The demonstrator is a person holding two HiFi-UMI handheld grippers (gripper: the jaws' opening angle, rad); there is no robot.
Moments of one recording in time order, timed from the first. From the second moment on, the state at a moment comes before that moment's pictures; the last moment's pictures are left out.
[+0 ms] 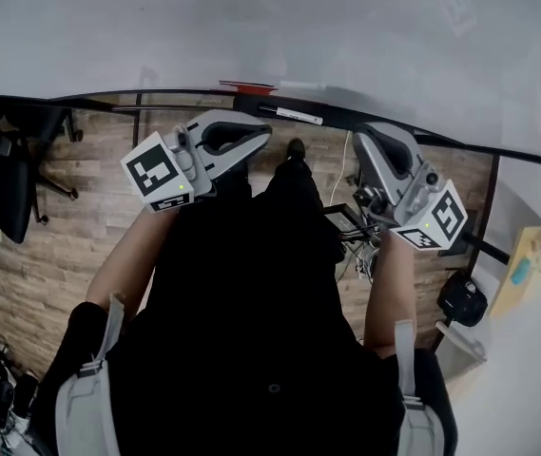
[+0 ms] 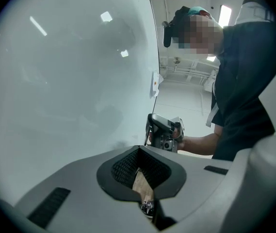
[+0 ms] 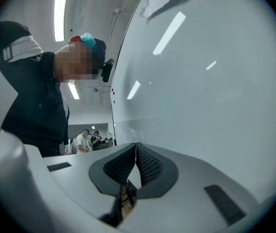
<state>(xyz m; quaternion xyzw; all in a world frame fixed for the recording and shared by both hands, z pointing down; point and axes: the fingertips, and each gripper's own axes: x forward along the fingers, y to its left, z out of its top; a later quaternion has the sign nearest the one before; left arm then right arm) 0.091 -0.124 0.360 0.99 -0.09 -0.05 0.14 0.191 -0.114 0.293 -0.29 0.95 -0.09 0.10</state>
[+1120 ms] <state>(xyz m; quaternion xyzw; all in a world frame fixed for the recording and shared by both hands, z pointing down) 0.133 -0.092 0.328 0.99 -0.06 -0.06 0.12 0.222 -0.058 0.283 -0.28 0.95 -0.10 0.13</state>
